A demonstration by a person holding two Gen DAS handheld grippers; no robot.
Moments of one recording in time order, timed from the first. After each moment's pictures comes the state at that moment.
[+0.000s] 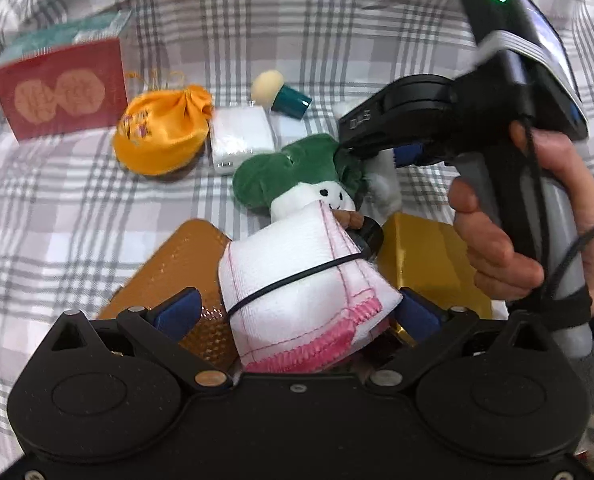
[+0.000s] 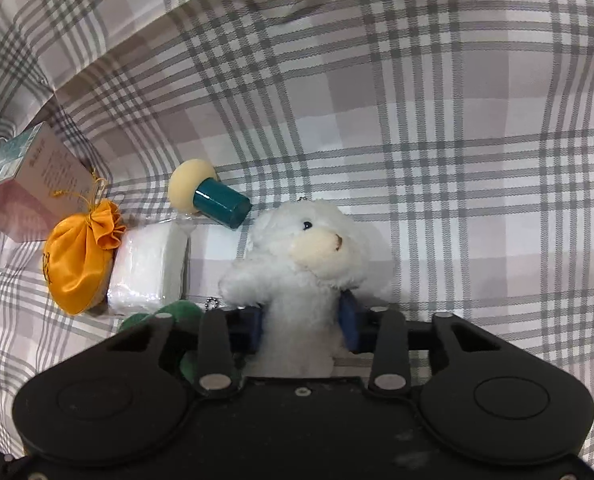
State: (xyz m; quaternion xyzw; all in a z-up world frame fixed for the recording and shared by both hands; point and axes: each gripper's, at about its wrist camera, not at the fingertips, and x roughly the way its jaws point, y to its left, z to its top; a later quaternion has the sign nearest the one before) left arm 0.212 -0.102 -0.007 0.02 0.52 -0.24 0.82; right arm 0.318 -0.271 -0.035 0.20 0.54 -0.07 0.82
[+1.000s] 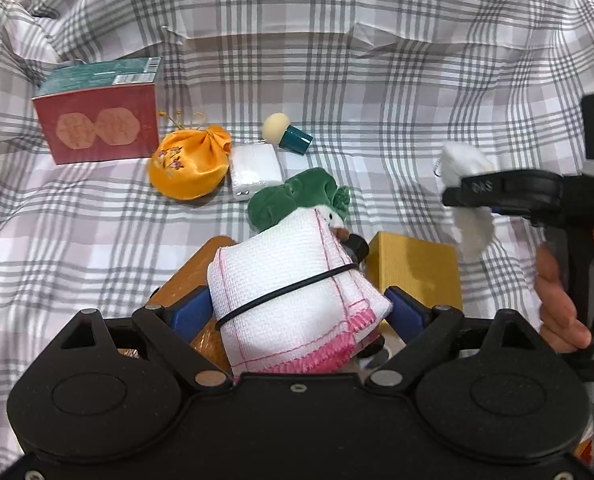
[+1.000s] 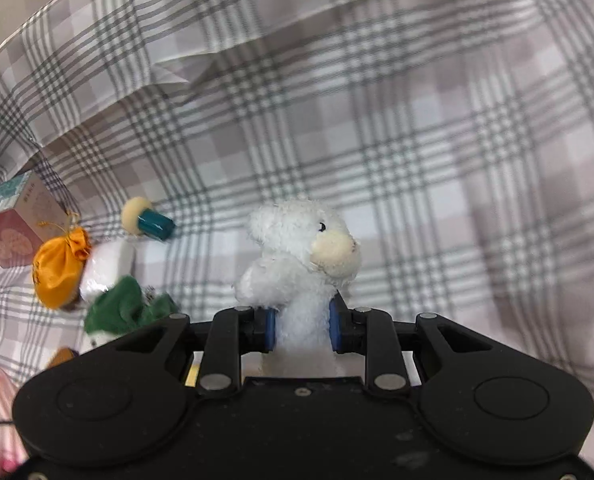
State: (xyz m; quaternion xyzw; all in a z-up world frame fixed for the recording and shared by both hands) left arm 0.181 -0.083 0.035 0.03 0.48 -0.23 0.85; right arm 0.214 -0.316 0.030 0.19 0.47 -0.16 0.84
